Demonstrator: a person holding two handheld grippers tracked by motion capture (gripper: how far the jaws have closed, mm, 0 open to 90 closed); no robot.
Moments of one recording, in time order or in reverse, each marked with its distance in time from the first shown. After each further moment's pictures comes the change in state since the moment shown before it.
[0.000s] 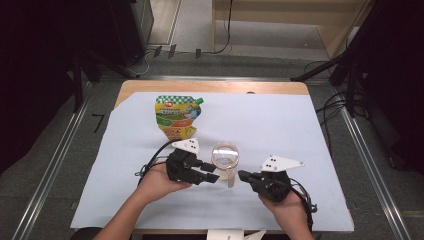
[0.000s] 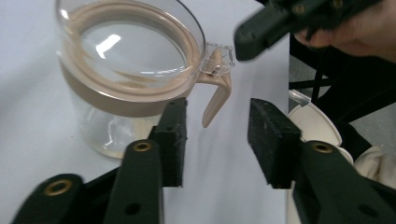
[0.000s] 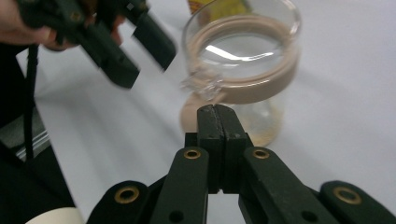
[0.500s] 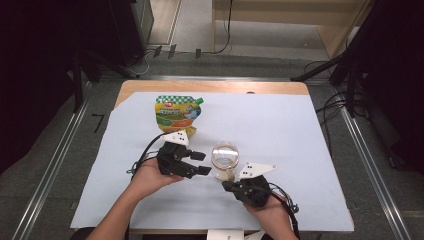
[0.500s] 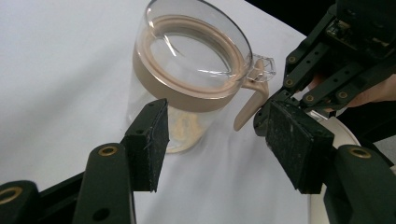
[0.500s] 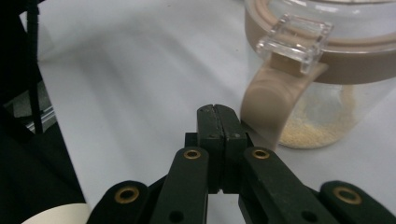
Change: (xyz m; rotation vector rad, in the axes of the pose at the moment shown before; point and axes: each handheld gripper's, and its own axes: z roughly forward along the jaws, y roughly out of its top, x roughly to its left) left arm 0.017 -0.005 -0.016 -0.048 0.073 -0.044; right arm 0.018 -0.009 0.043 0.121 0.058 -0.024
